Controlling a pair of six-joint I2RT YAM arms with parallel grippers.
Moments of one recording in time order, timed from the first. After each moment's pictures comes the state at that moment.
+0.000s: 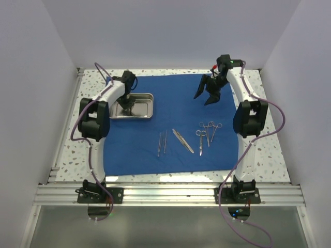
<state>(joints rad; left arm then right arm) -0.21 2.22 1.78 -0.94 -0.24 -0.98 0.11 2.28 2.21 -1.28 -0.47 0.44</state>
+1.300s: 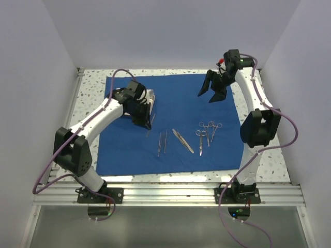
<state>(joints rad) -0.46 1.63 1.40 -0.91 0.30 -0.36 0.10 2.05 2.09 -1.27 -0.43 0.44</state>
